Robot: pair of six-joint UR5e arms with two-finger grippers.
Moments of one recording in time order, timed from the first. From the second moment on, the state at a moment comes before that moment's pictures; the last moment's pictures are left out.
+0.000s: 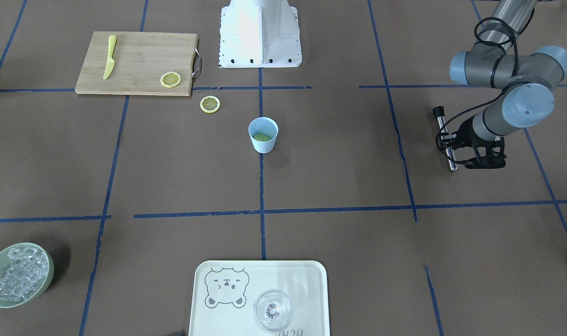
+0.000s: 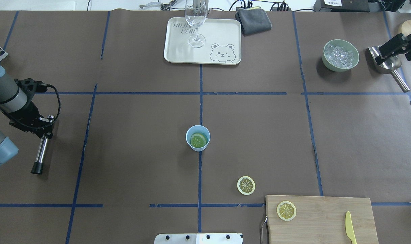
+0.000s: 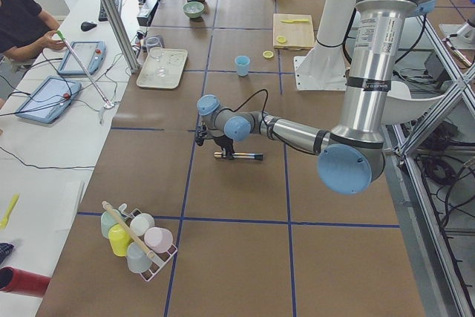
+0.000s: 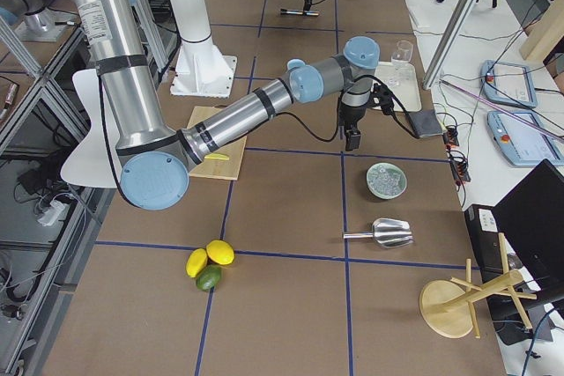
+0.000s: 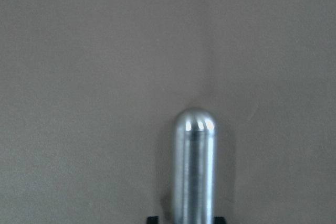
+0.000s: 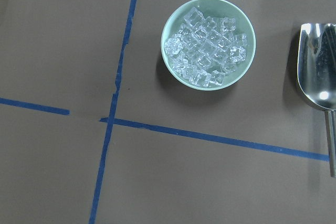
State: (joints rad) left arm -0.90 -1.70 -1.61 -1.75 -2.30 -0.68; right arm 1.28 -1.31 1.87 -1.76 2.32 0.30
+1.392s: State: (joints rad) left arm -0.96 -1.78 -1.87 -1.74 -1.90 -0.68; right arm 1.44 -1.54 1.86 -1.76 2.37 0.12
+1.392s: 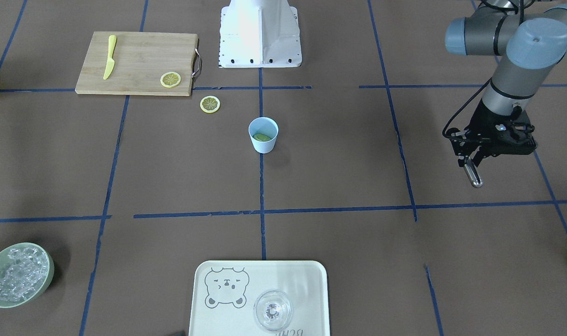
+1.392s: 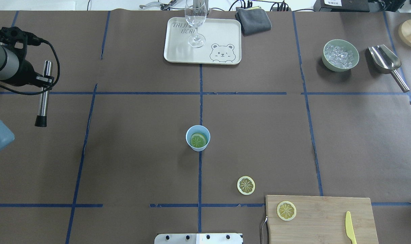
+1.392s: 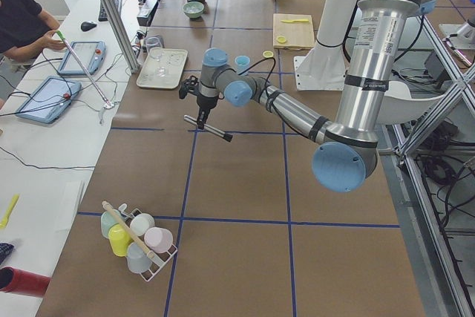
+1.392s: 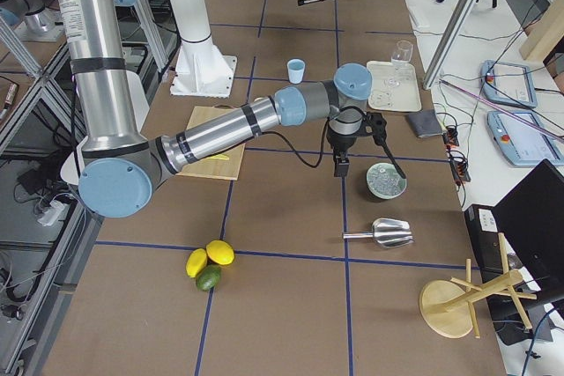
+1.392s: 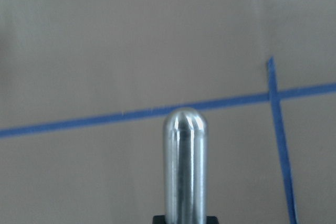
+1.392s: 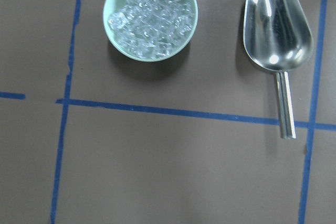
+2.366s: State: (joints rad) left arm -0.94 -2.00 -1.94 -1.80 -1.66 -0.68; right arm 1.55 -1.60 1.68 -1.56 2.36 -0.03
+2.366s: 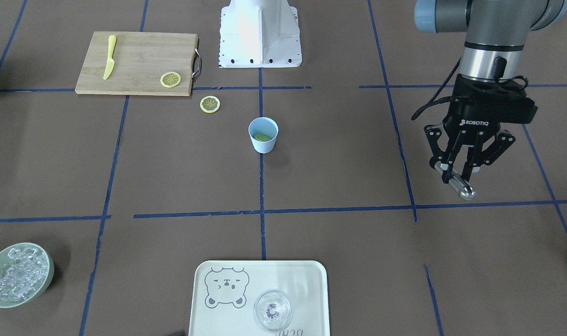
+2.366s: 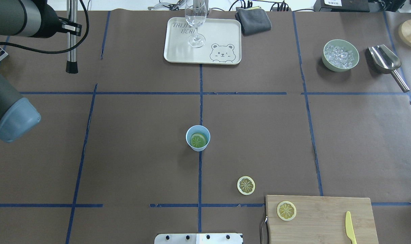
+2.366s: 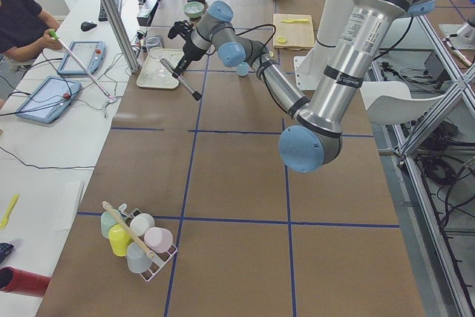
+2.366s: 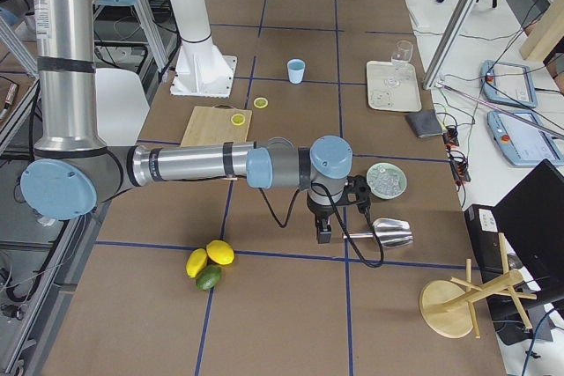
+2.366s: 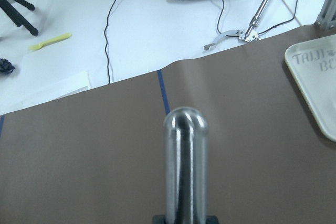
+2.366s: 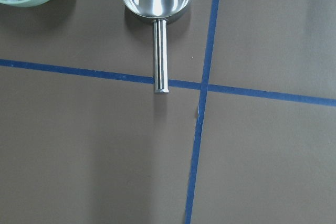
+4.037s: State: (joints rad) left arm -0.32 -2.04 -1.99 -2.24 -0.76 -0.96; right arm 1.56 -1.60 1.65 -1.52 2.42 -0.03
